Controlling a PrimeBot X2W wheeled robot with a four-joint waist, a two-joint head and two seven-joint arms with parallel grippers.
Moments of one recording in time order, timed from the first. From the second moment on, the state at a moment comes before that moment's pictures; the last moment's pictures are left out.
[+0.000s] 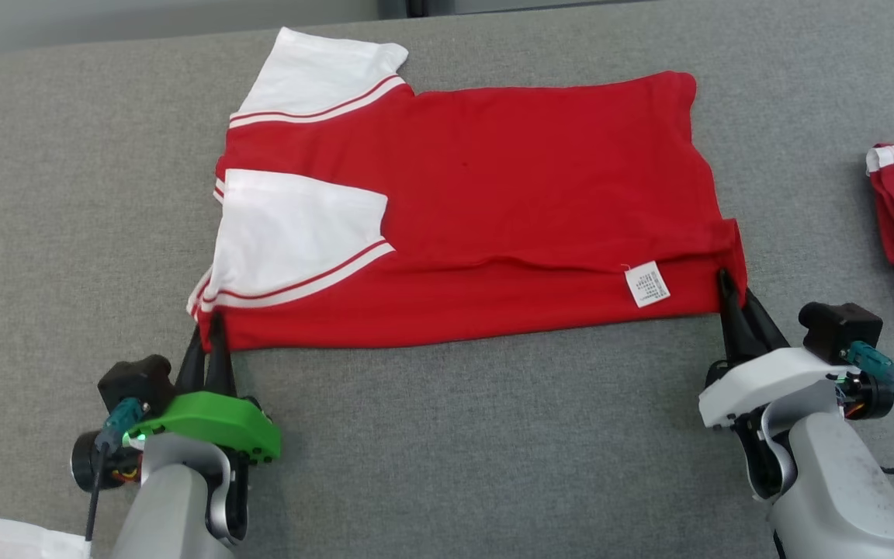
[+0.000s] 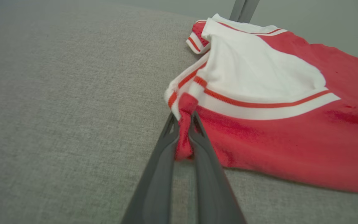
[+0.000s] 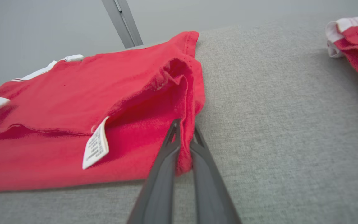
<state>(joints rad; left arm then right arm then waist) -0.33 0.05 -0.07 0.62 -0.34 -0.04 -0.26 -0.37 -0.05 -0.05 0.55 0.26 0.13 -0.26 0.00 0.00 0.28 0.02</state>
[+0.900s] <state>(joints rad) 0.00 0.05 -0.16 0.58 -0.41 -0.01 -0.26 -0.16 -0.08 -0.04 0.64 0.35 0.13 -0.26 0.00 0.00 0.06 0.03</state>
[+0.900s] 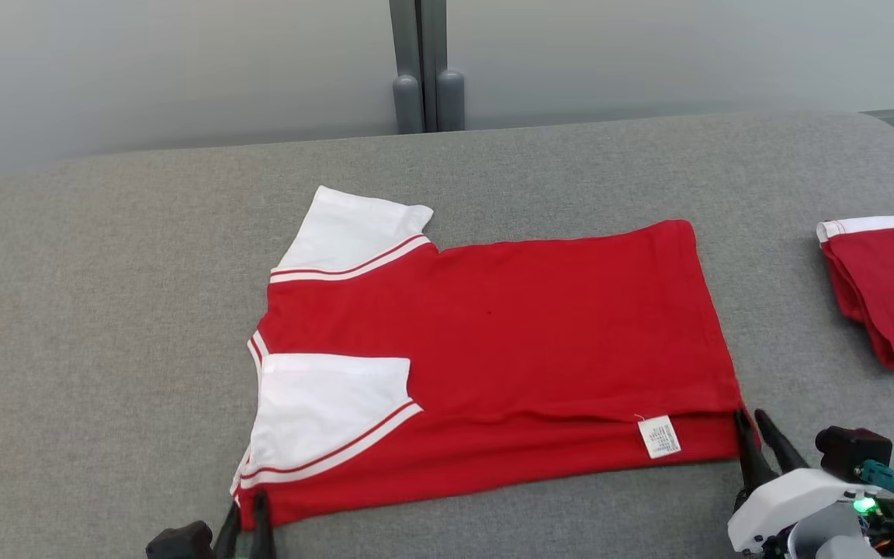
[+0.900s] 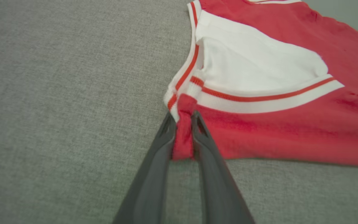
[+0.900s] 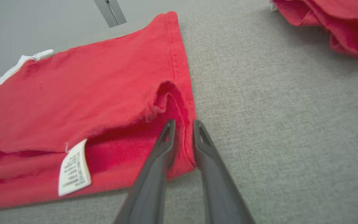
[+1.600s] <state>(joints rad) -0.37 0.05 -0.18 0.57 -0.30 -0.02 -0.26 -0.46 -0.08 -0.07 0.67 0.04 0.13 -0.26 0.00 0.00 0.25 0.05</state>
